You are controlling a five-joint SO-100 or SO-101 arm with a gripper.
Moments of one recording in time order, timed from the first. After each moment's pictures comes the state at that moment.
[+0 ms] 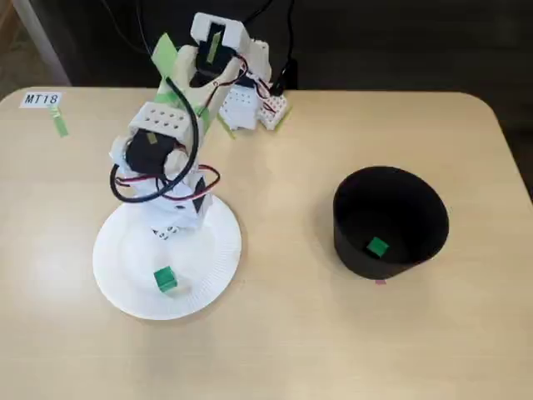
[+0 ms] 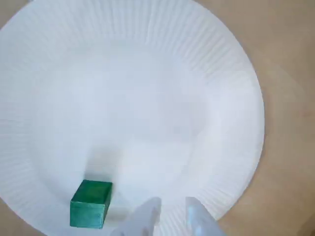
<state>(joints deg) 21.2 48.0 46.9 96.2 34.5</state>
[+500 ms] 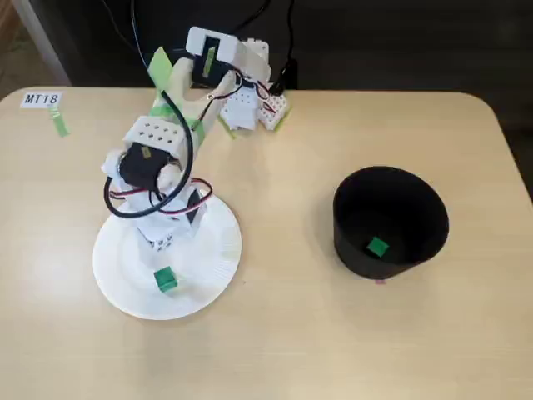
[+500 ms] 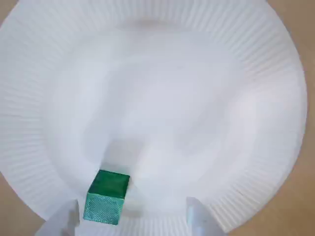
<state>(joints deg) 21.4 38.5 35.1 95.8 28.0</state>
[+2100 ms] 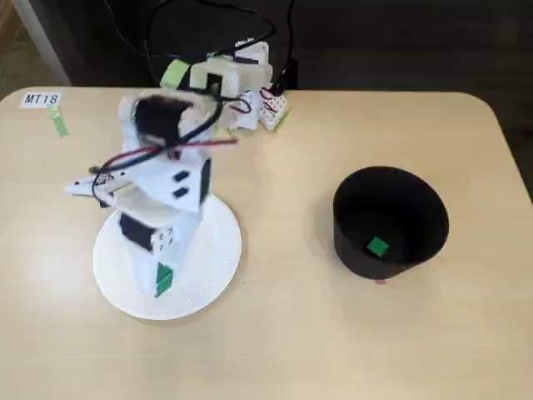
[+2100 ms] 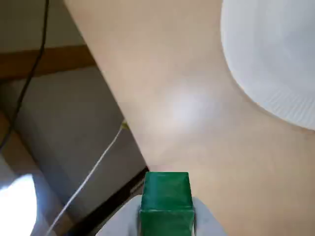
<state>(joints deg) 10.3 38.7 -8.6 97.0 11.1</state>
